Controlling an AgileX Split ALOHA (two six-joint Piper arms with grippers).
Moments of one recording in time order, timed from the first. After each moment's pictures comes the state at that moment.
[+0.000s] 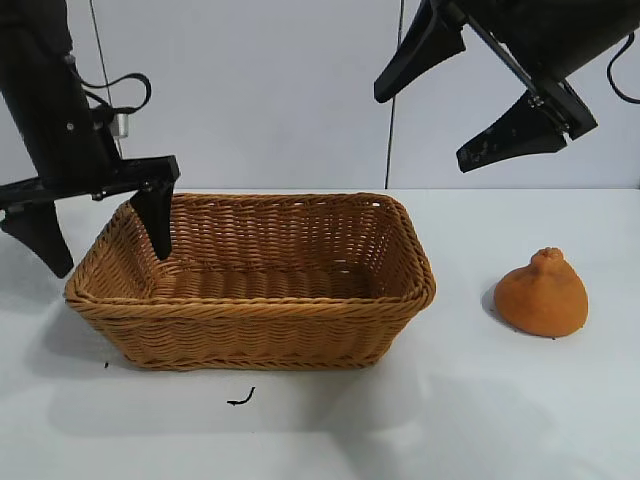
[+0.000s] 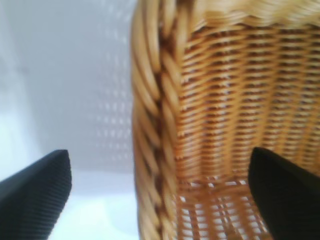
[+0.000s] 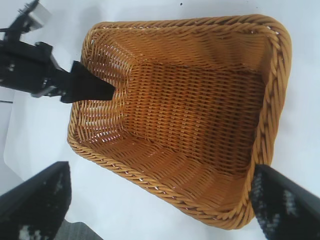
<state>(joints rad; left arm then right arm) -0.22 2.10 -1.63 -0.19 1.08 -0.12 0.16 1.65 -1.18 0.86 0.83 -0.42</state>
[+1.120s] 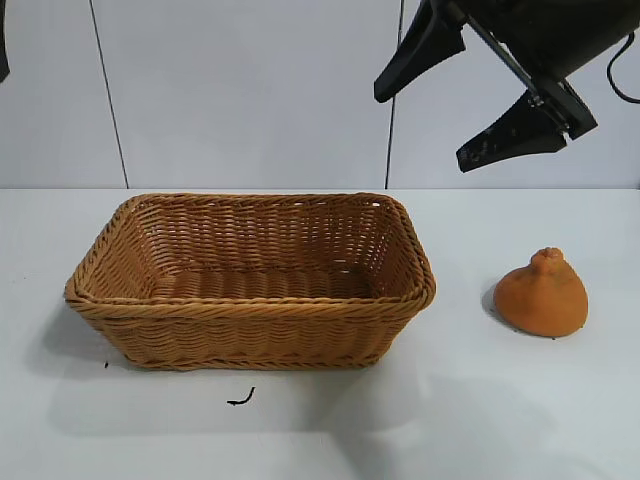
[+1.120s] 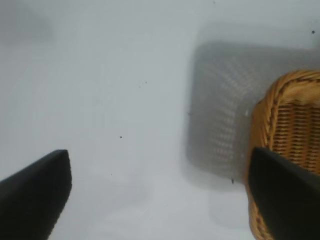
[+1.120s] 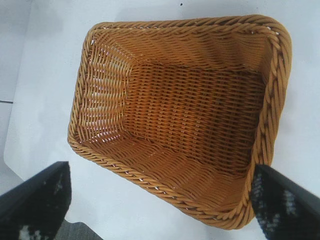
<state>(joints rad) -0.02 1.77 -1.75 -0.01 1.21 -0.11 0.16 1.65 -1.18 0.86 0.83 -0.42</state>
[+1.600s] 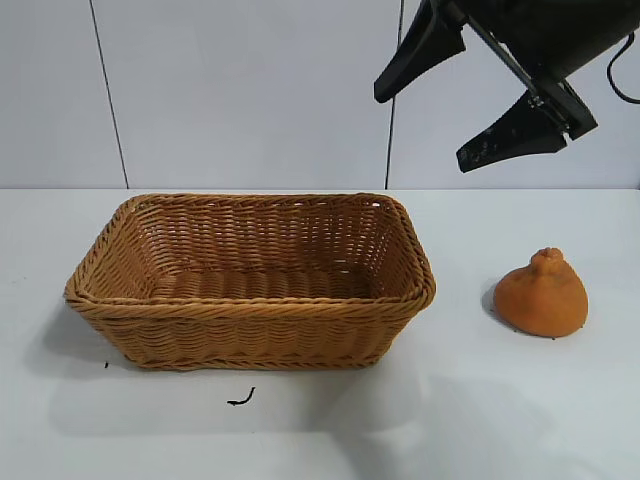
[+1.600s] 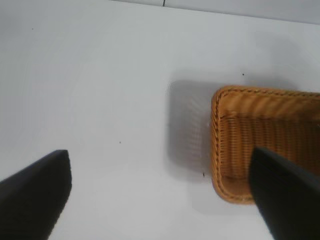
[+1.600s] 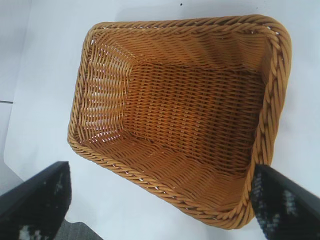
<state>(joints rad) -0.02 1.26 -1.50 -0.02 1.21 -0.11 0.16 1.65 -1.18 0.86 0.83 -0.42</state>
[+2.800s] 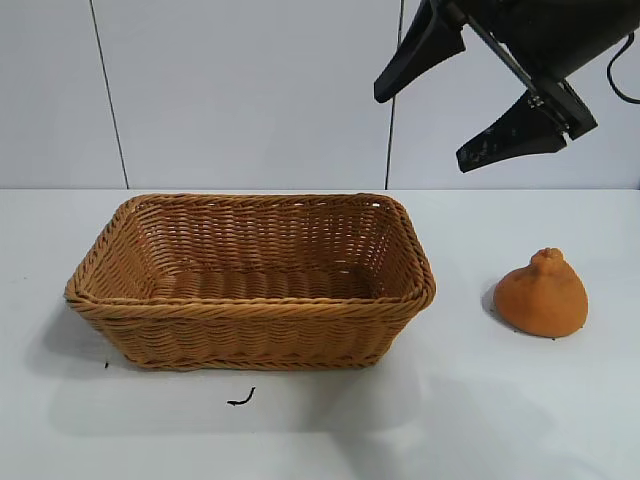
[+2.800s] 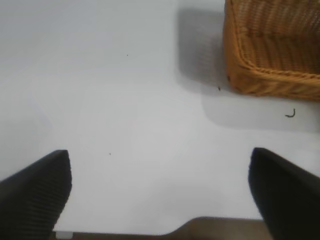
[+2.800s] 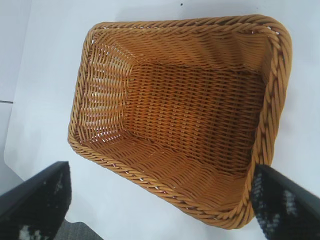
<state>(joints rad) -0.02 0.04 -0.50 -0.02 1.06 -0.10 0.16 1.65 -1.18 0.86 0.83 -0.42</state>
